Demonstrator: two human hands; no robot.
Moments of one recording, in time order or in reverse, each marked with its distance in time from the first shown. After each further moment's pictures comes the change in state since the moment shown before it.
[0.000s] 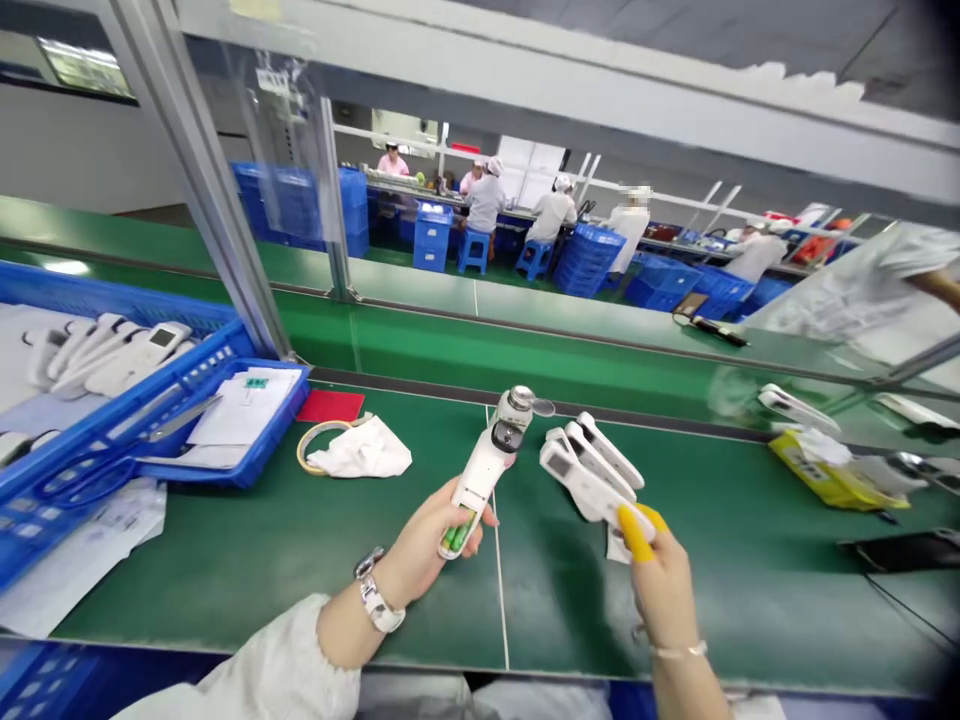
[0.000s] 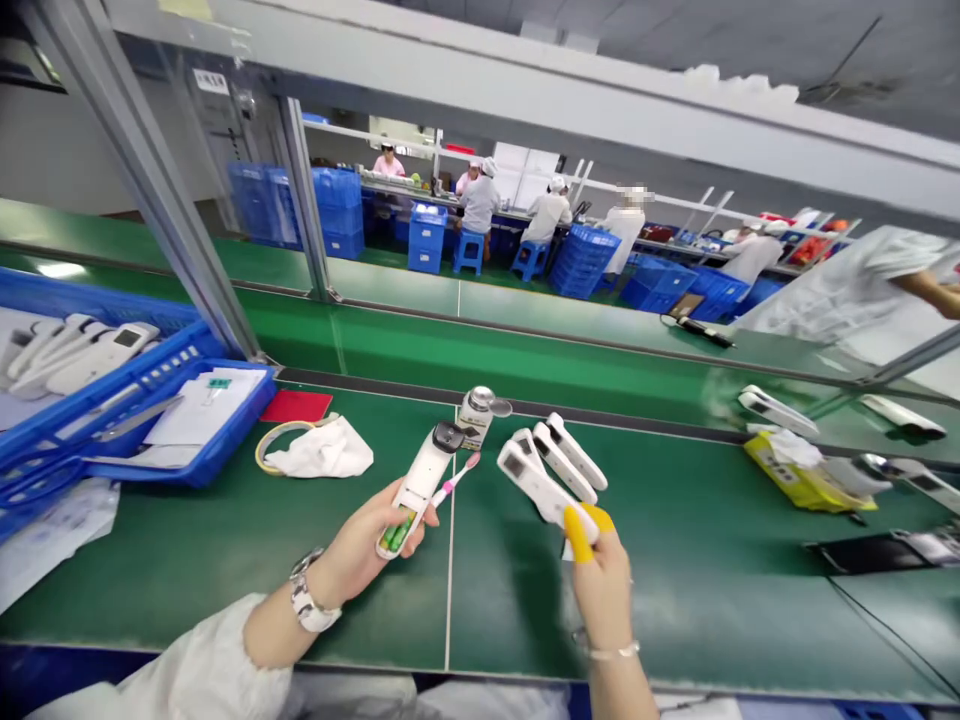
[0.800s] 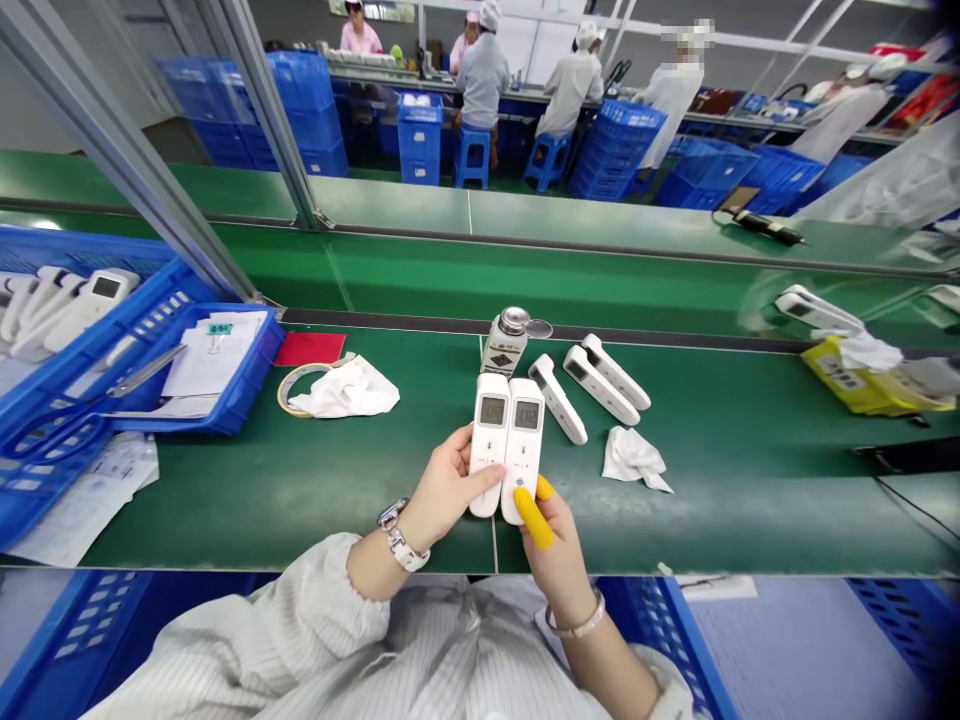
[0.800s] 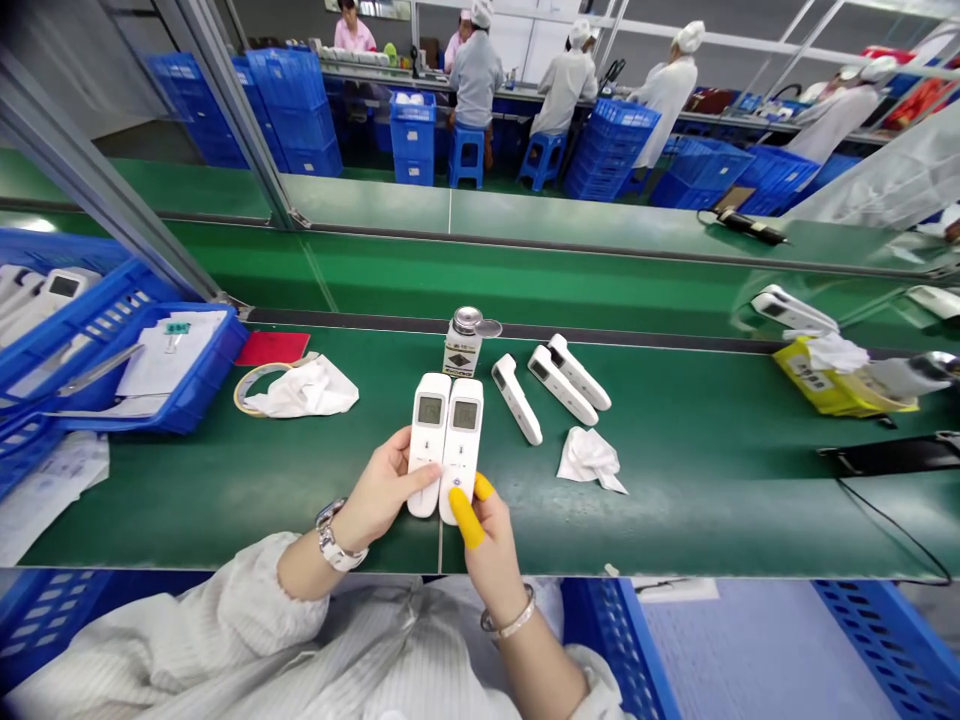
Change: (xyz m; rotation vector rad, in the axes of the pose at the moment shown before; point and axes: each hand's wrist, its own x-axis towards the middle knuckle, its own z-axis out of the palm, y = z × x) left_hand 0.007 -0.037 0.024 0.089 0.134 0.022; right_hand -0.092 -0.044 0.060 0.757 -0.472 0.350
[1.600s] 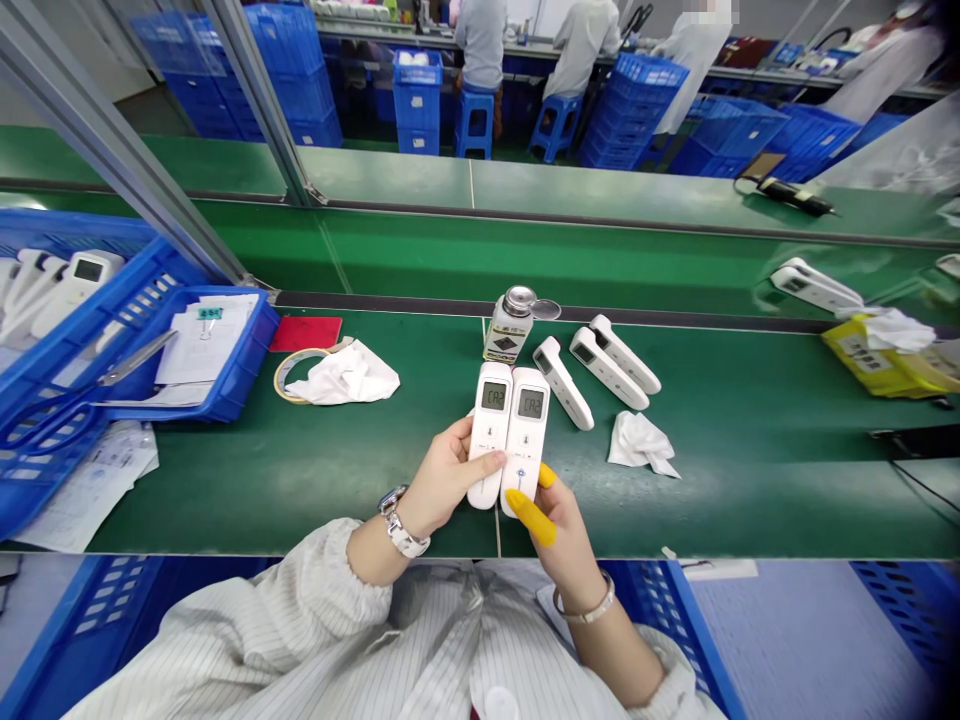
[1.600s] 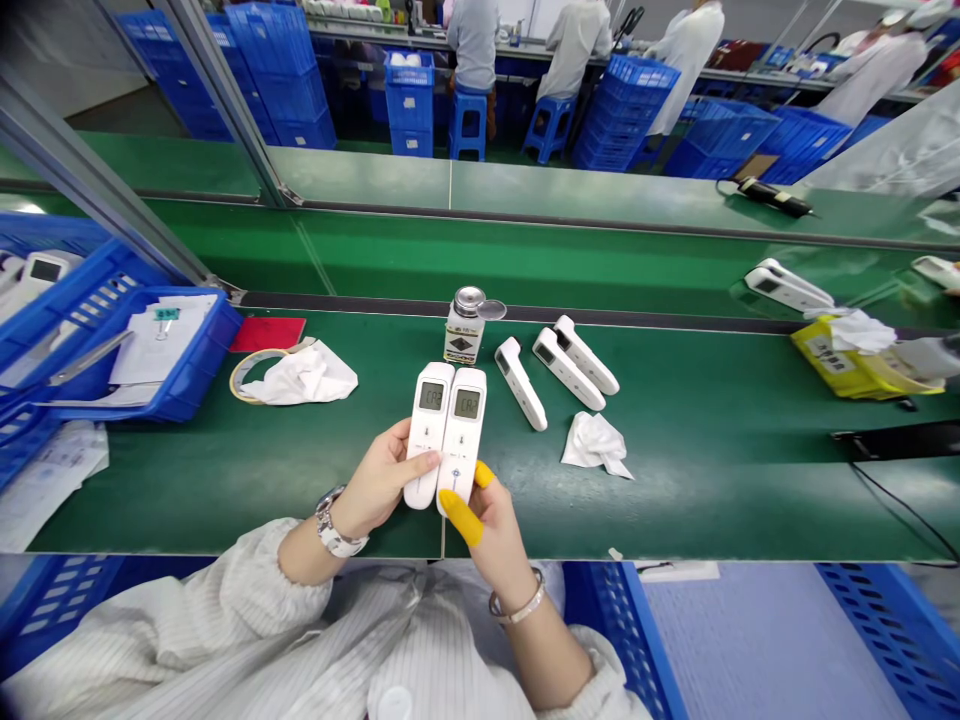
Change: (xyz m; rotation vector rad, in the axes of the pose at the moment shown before) left_hand 0.002 -0.005 -0.006 -0.045 -0.023 -0.050; right_hand -0.002 -0.013 0.001 0.018 -0.119 0.048
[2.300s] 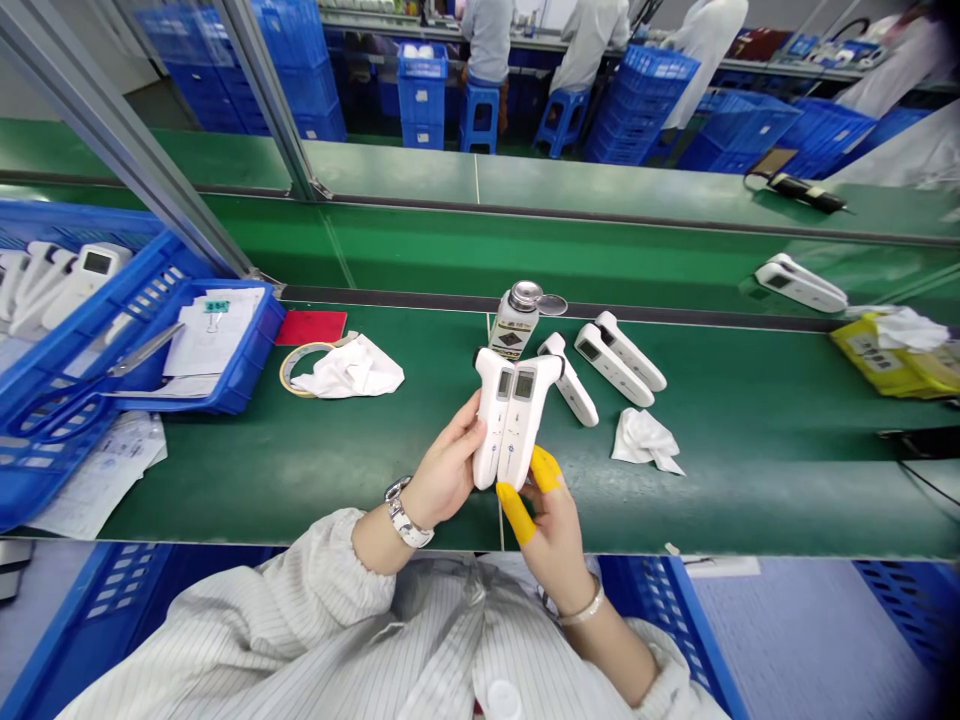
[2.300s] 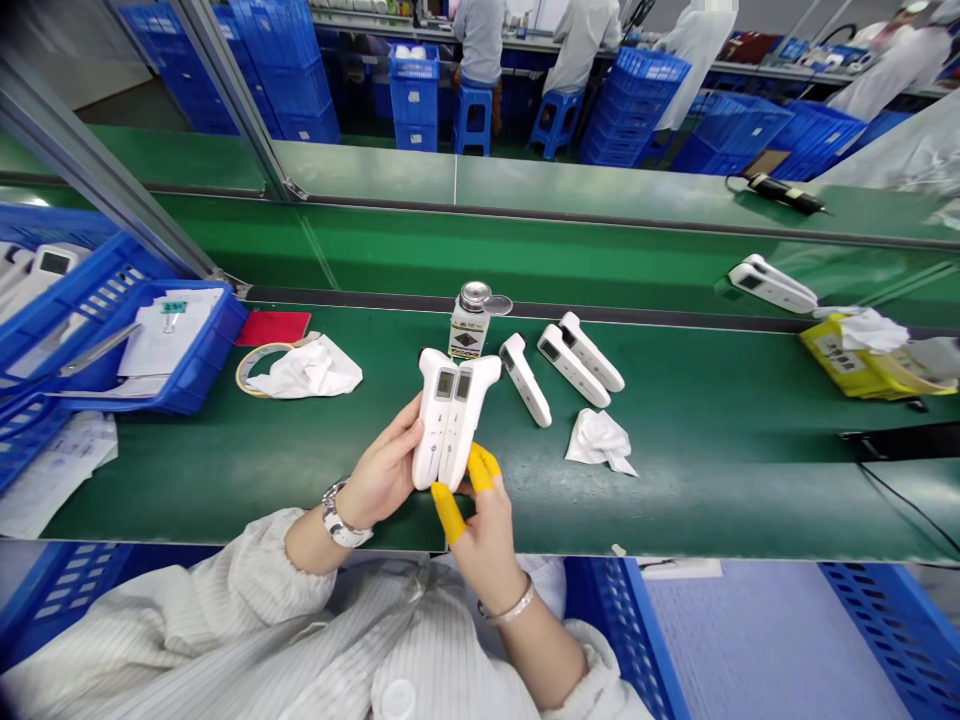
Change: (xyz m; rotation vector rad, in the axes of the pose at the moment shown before) left_hand -0.001 0.007 0.007 -0.253 0.021 -0.004; right_hand -0.005 0.012 0.006 -0.569 0.099 -0.289
